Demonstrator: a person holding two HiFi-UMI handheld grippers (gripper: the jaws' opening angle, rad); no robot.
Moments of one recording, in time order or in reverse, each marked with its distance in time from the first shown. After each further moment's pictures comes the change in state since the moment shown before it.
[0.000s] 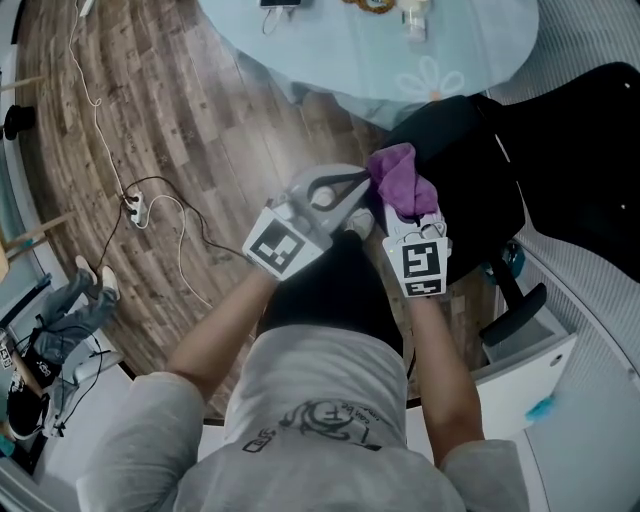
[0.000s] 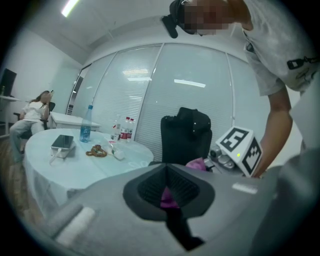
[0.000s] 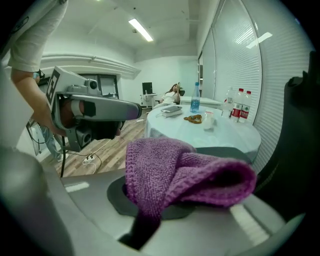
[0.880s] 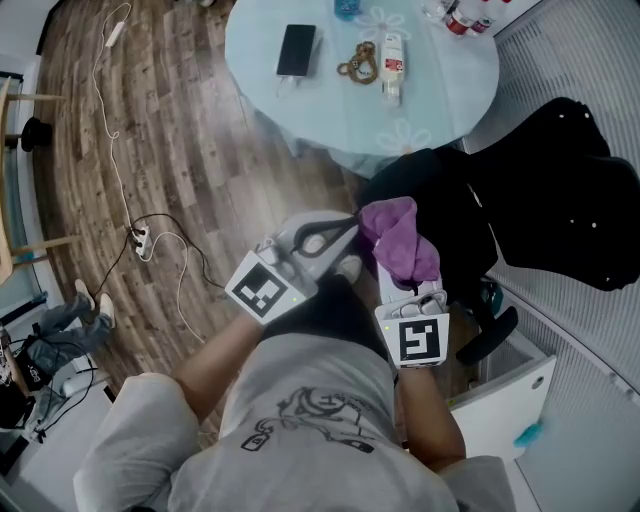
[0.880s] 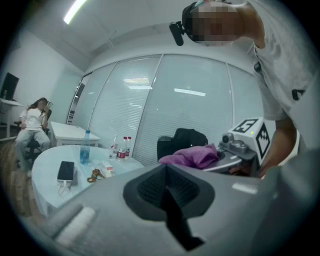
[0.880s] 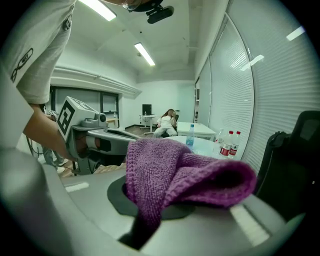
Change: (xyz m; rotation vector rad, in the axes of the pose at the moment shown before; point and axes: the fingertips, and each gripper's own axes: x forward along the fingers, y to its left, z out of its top) left arm -0.039 -0.042 0.142 -0.034 -0.048 0.017; right arm -0.145 0.019 0.160 -0.051 -0.234 -0.058
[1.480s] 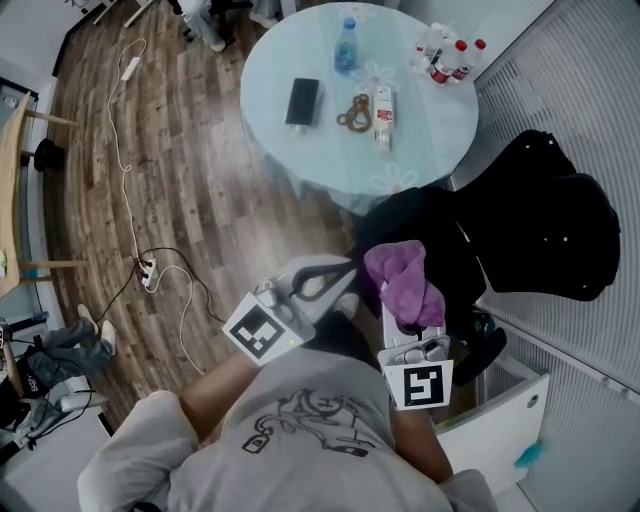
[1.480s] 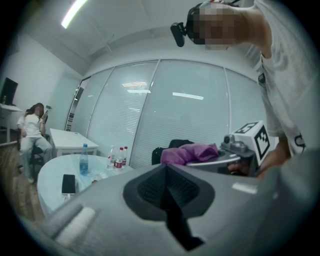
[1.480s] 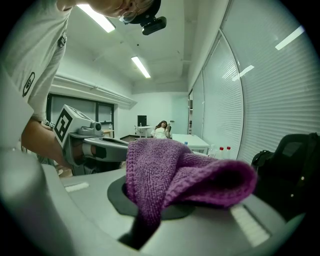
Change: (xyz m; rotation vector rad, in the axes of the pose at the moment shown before) left arm -0.033 -0.053 0.087 0.007 -0.029 -0.005; right arm -0.077 0.008 0.090 0.051 -0.142 -0.067
